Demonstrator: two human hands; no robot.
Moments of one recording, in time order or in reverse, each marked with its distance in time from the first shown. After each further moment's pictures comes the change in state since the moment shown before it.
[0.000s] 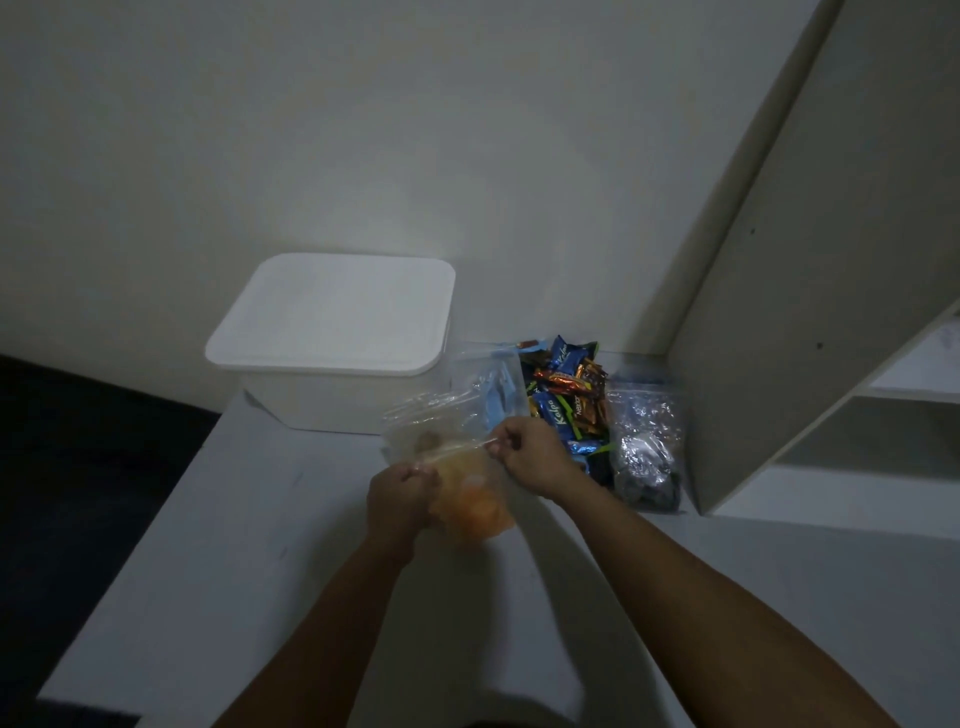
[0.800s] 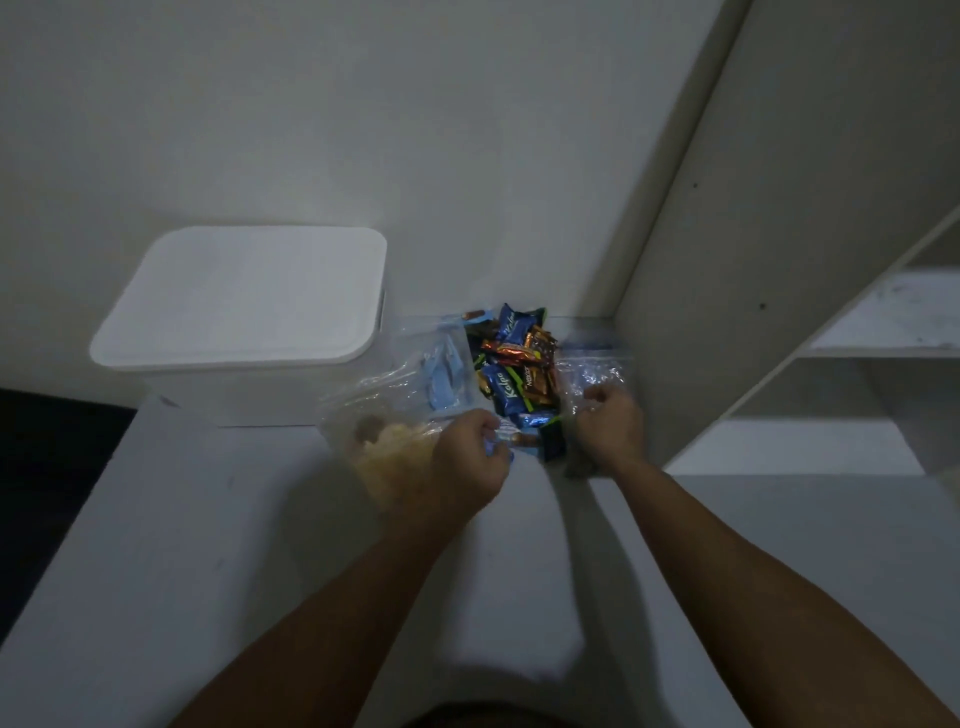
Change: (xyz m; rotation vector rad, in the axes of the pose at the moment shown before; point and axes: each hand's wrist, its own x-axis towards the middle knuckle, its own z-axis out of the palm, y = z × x) left_hand 0.016 -0.012 0.110 0.444 -0.305 0.567; right_hand -0.015 0.083 -0.083 -0.001 0.510 0.480
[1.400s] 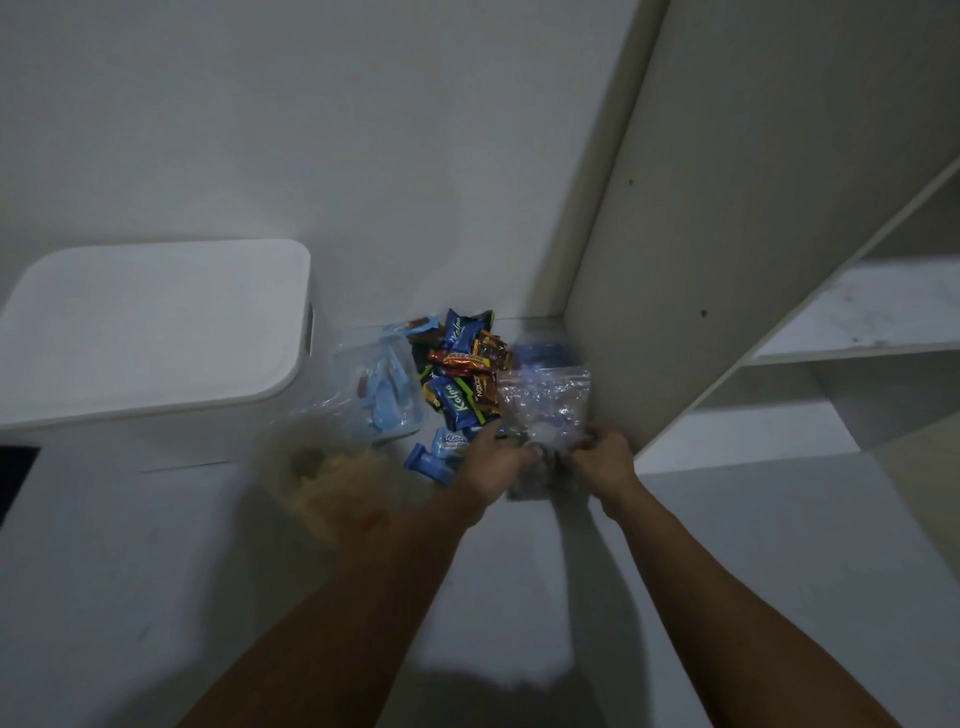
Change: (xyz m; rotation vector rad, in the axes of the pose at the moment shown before) left_hand 0.032 0.054 0.057 -0.532 -0.452 -0.480; right_hand 0.012 0.056 -0.017 0.161 -0.085 0.220
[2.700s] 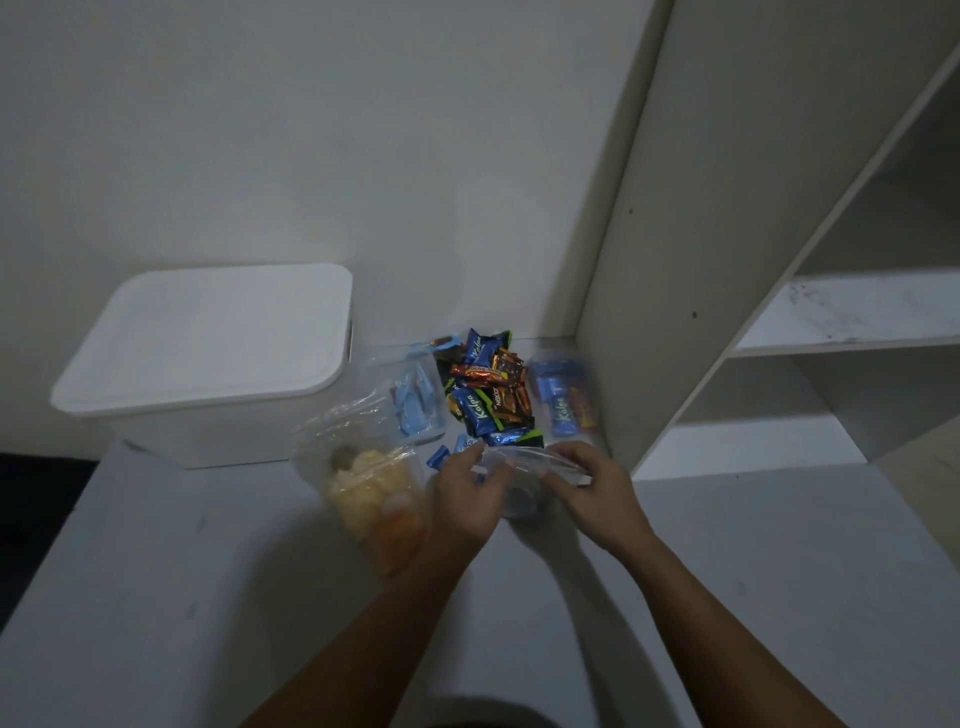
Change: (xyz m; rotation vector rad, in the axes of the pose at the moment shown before) left_hand -0.057 -0.035 -0.027 0.277 0.423 0.258; right_hand -0.094 -0.011 -0.010 -0.042 -0.111 -0.481
